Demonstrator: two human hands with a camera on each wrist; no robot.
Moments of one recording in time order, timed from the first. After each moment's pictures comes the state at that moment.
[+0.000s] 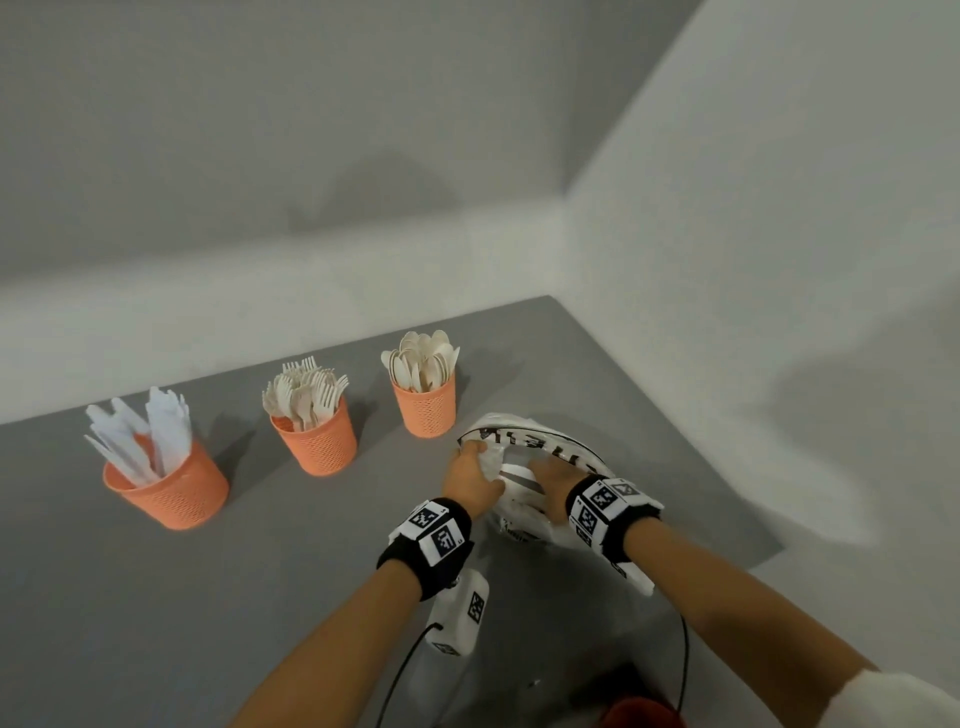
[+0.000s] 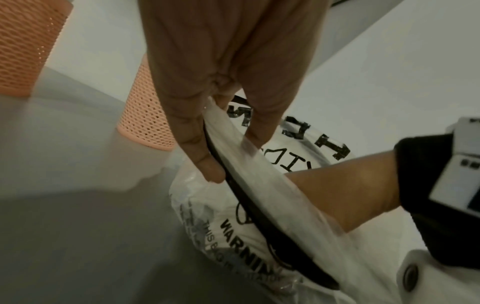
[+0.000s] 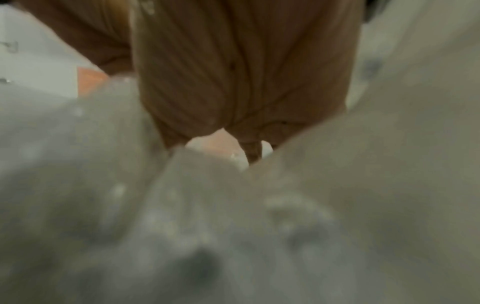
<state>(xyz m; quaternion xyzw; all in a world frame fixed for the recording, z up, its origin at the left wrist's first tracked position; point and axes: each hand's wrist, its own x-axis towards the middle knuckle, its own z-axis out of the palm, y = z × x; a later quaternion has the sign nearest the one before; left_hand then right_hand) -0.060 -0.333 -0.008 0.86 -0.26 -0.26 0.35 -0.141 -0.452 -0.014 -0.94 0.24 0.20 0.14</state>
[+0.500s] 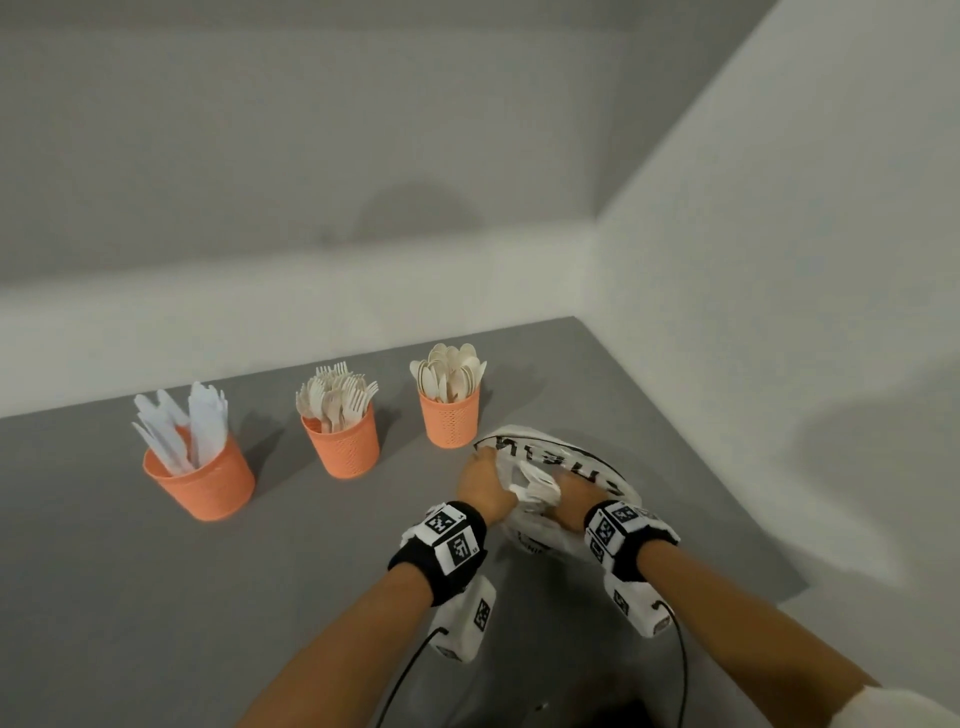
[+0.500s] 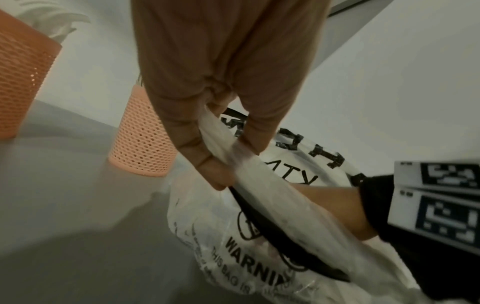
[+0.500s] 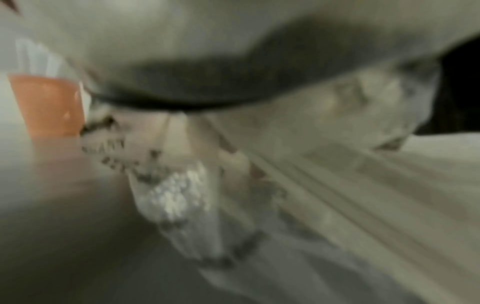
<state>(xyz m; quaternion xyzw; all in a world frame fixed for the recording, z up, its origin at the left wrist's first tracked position) -0.058 -0.329 0.008 0.87 -0.26 -0.25 0.33 -0.136 -0.451 -0.015 -0.92 0.27 0.12 0.26</state>
